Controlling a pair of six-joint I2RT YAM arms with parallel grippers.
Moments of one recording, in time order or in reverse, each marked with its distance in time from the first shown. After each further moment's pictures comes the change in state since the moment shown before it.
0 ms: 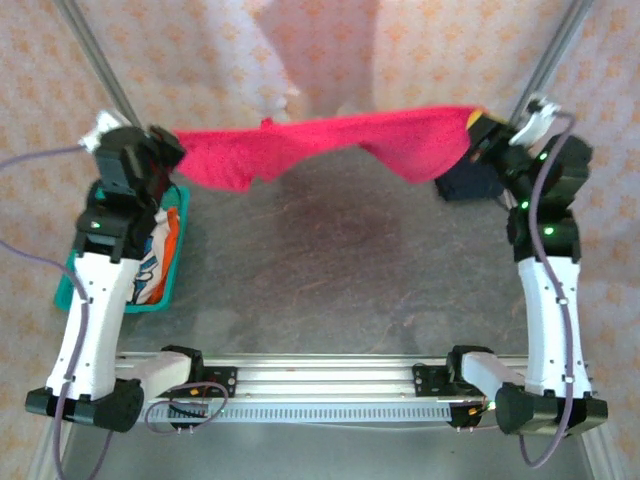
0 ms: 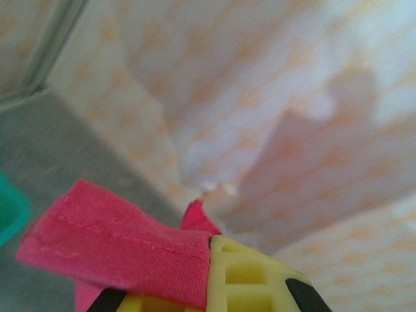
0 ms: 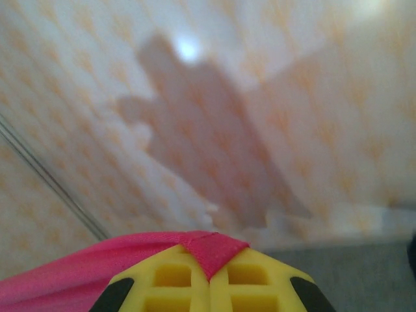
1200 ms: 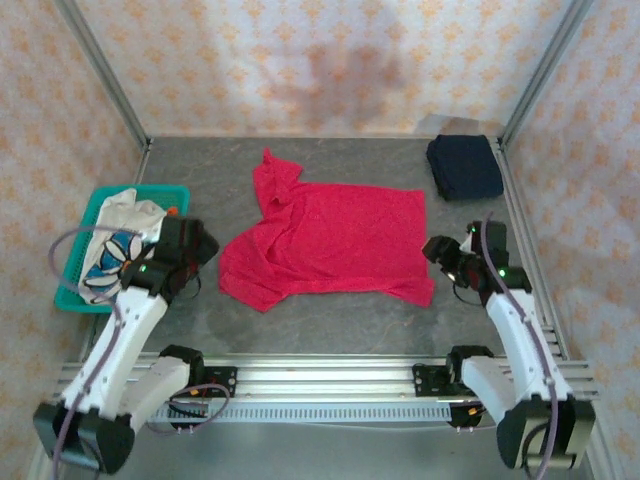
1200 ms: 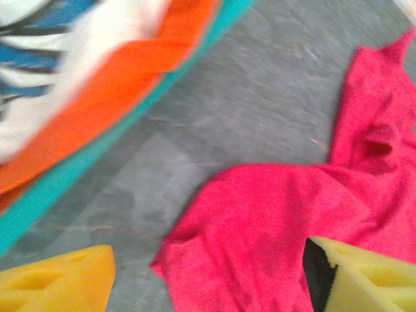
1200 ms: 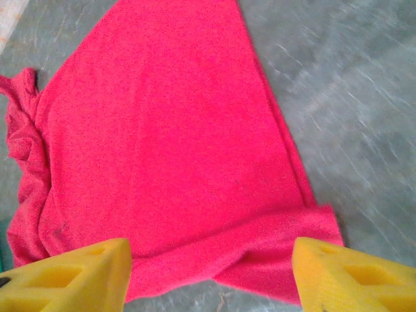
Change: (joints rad) left arm -0.095 -0.107 -0.525 -0.185 -0.018 0.000; right arm 0.076 -0.104 -0.553 -0.392 0.152 0.148
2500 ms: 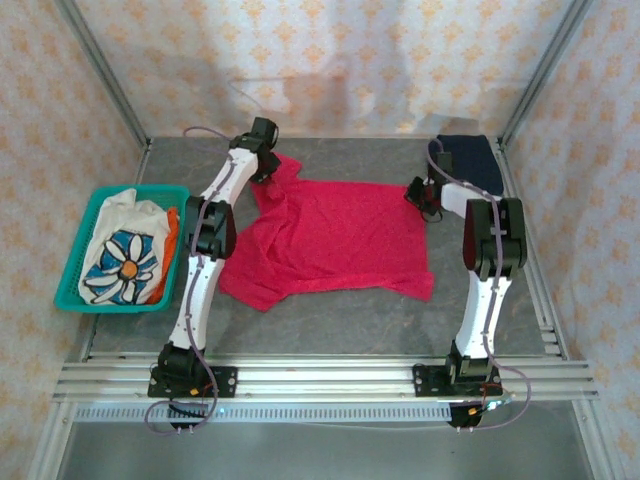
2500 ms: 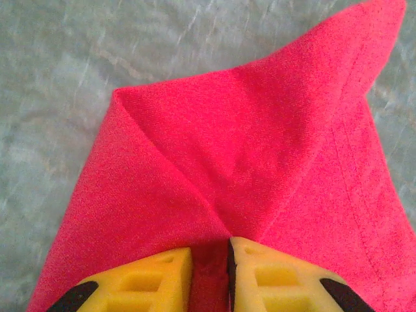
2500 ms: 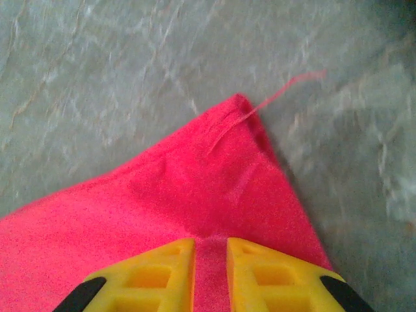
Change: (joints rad) left arm 0.049 1.736 1.702 -0.103 0.146 -0.048; right arm 0.030 1.183 0.720 0.377 0.087 -0.040
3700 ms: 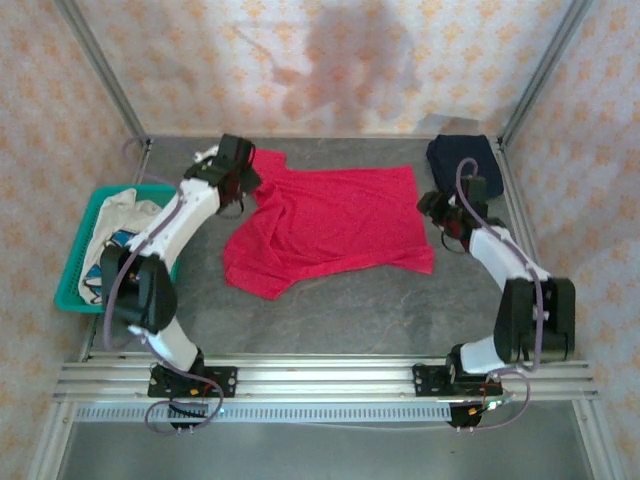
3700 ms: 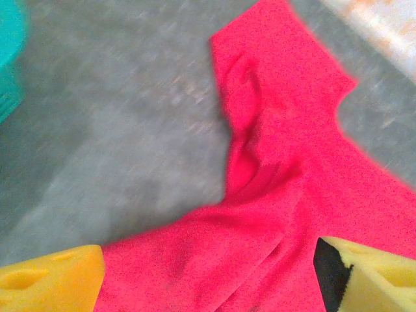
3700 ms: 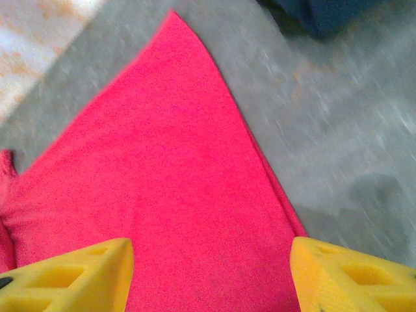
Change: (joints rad) left arm -0.097 -1.094 -1.193 0.169 -0.180 0.009; right arm -0.032 -0.727 -0.575 0.026 0.016 0.047
